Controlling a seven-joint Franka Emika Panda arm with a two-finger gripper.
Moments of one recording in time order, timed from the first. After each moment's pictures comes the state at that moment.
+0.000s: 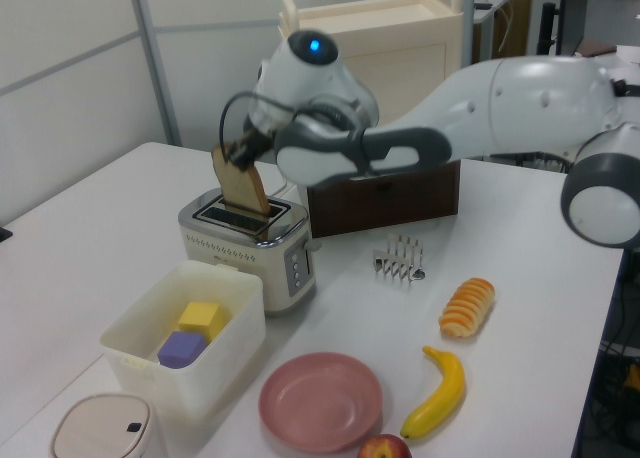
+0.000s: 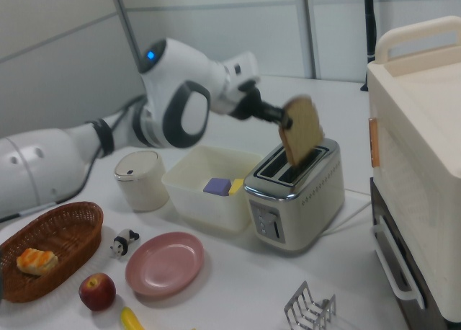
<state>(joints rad) 0.10 0.51 -0.18 -1.28 -0.16 2.53 0.21</state>
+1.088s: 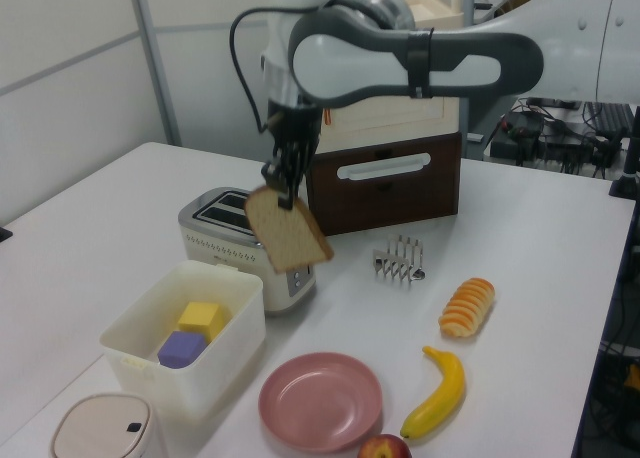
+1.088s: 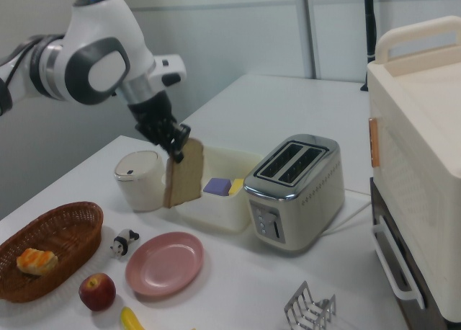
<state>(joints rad) 0.26 0.22 -0.17 -1.39 0.06 1.79 -0.03</state>
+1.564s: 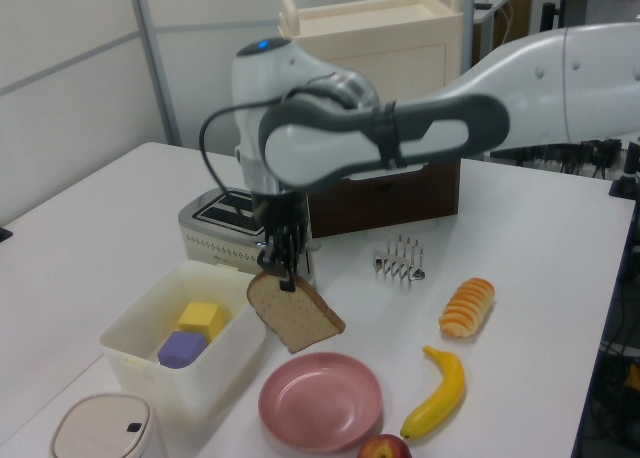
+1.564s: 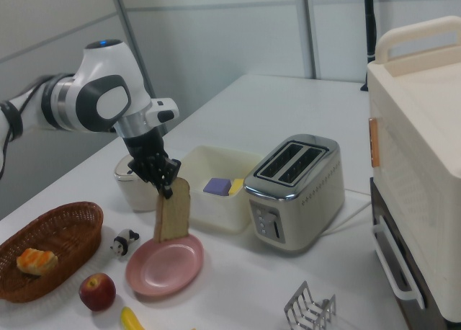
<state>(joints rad) 0.36 0.29 -0.17 -1.49 0.00 1.78 -0.04</state>
